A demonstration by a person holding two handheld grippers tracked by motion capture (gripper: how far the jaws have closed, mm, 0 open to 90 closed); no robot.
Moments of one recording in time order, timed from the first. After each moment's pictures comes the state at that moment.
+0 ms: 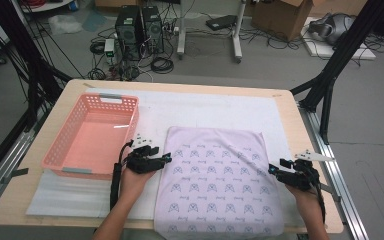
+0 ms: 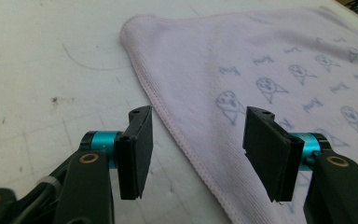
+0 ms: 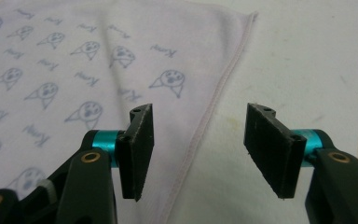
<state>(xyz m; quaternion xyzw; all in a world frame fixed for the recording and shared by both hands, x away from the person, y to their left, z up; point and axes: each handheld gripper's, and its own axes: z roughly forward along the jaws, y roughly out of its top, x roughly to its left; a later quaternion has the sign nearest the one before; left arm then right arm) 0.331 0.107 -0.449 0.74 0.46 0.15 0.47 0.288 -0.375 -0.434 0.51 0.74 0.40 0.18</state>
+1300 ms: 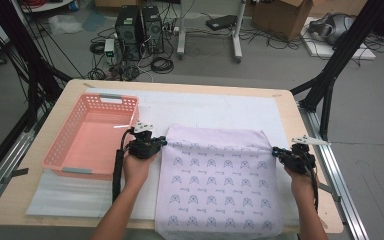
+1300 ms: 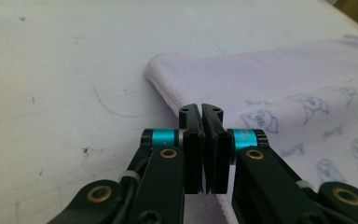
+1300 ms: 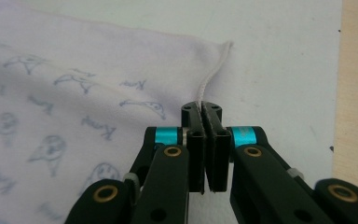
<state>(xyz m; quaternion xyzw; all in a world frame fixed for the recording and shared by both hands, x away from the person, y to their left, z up) 0.349 0.105 -0.420 0.72 0.49 0.16 0.47 0.321 -0.374 -0.422 0.52 0.73 0.40 0.20</state>
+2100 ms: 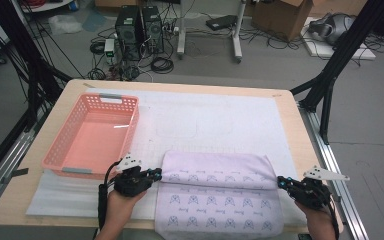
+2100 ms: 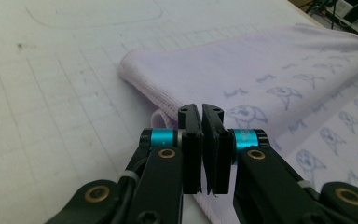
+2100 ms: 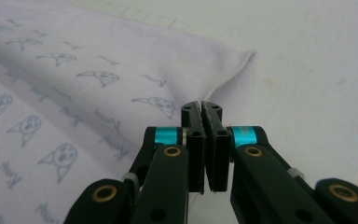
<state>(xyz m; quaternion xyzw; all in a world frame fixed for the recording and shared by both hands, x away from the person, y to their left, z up) 0.255 0.128 -0.435 0.75 0.44 0.09 0.49 0.228 -0.381 -0.425 0.47 0.76 0.42 0.16</state>
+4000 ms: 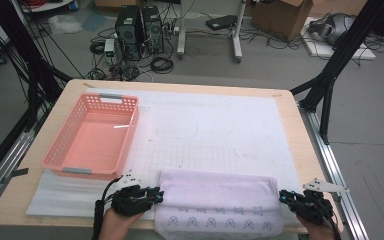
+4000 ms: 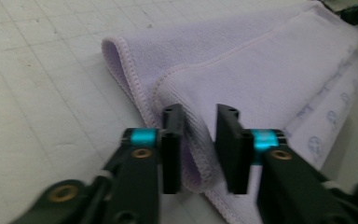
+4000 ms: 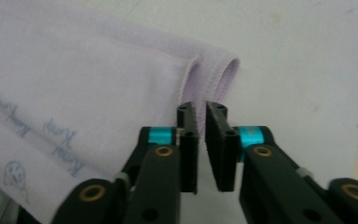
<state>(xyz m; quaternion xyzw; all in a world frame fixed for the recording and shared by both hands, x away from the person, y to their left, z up) 0.222 0.126 -0.448 0.77 0.42 0.06 0.48 0.200 -0.377 -0.428 0.51 0.76 0.37 0.15</state>
